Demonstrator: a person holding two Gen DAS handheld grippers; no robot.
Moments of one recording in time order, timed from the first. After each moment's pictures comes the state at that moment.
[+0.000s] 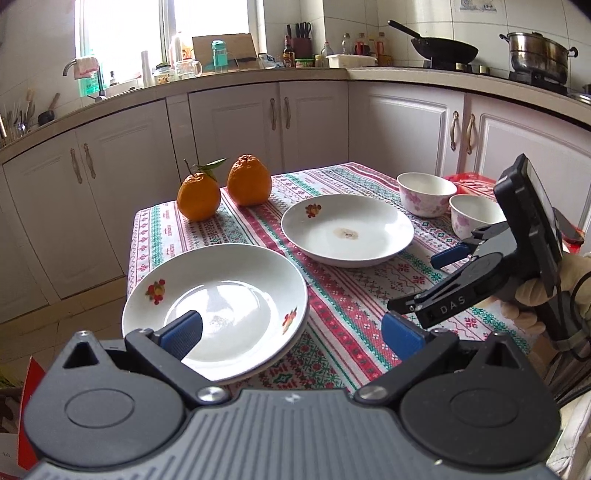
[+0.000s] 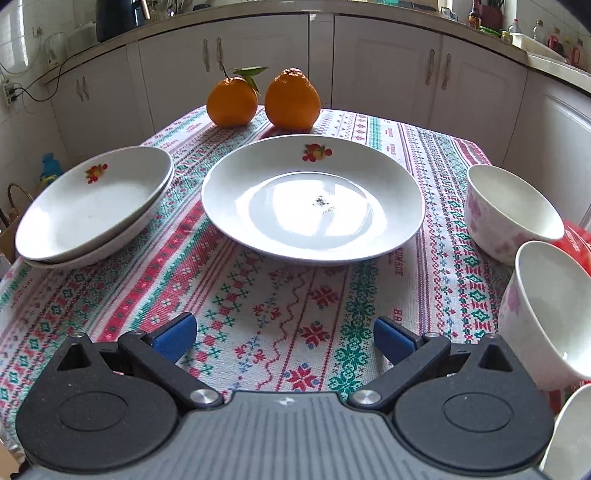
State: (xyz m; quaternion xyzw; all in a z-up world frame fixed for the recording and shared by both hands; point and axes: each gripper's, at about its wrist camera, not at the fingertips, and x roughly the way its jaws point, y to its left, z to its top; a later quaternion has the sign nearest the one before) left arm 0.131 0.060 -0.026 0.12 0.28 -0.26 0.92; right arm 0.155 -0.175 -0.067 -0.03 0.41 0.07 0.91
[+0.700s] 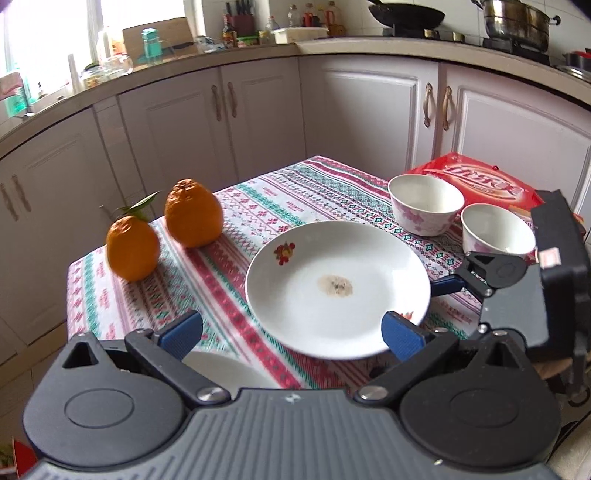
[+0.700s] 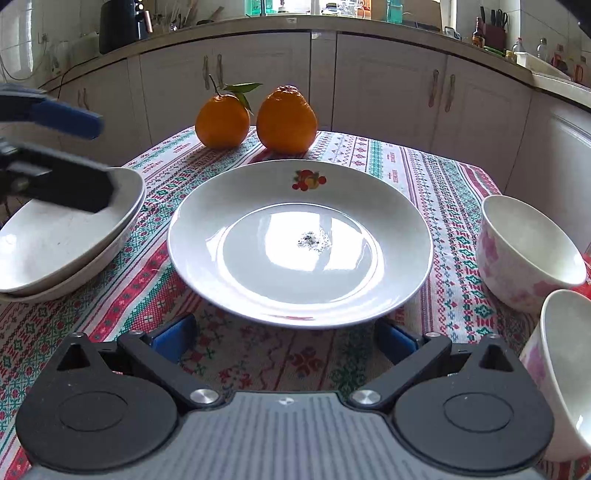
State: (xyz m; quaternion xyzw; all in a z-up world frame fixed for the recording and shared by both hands) left arm 0.256 -0.022 -0.017 0.18 0.31 -0.34 0.87; right arm 0.191 -0.185 -0.075 -0.02 0.37 0.07 0.93
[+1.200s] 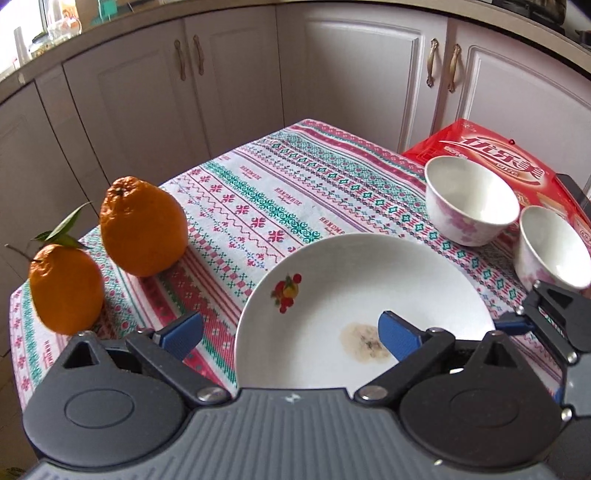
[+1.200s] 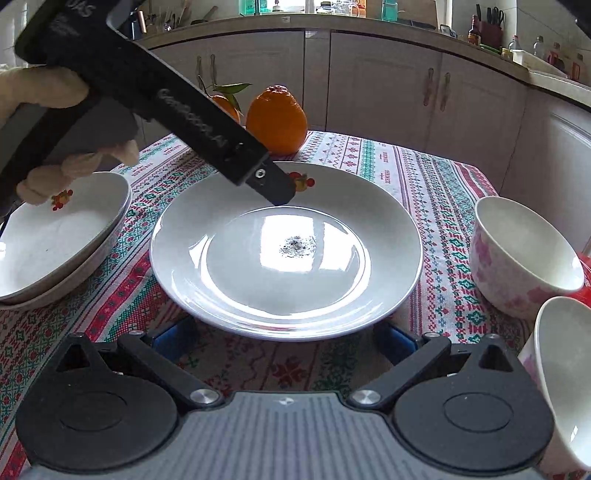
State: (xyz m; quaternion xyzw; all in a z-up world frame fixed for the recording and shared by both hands) left arm 0.360 -0.086 -0.050 0.20 0.38 -0.37 0.82; right arm 0.198 -0.191 -0.076 -0.02 0.37 0.07 0.93
